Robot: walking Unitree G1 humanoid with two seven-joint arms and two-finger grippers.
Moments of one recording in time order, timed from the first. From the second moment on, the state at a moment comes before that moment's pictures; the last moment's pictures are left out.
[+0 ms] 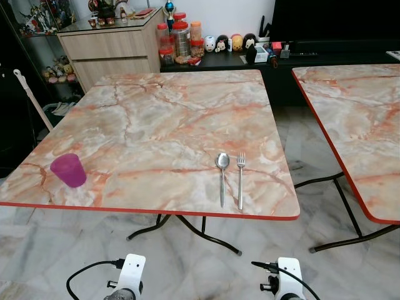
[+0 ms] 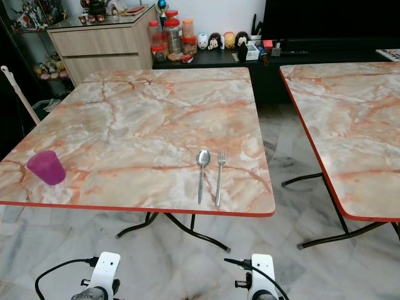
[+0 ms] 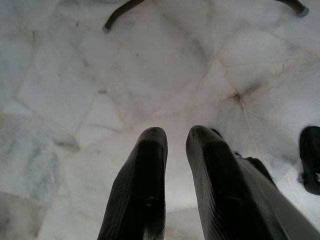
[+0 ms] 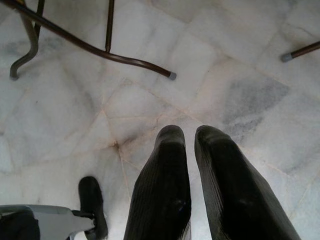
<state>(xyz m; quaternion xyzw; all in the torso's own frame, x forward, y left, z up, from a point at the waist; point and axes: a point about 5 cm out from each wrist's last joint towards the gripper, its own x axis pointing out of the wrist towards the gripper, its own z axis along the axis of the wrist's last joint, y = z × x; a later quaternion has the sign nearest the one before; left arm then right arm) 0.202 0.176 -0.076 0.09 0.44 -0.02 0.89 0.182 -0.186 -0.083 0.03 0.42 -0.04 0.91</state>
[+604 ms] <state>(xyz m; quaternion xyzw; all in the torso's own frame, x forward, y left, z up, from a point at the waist) 0.195 0.177 -0.079 0.08 0.45 -0.01 0.89 0.183 -0.187 -0.082 0.03 0.42 -0.05 0.91</state>
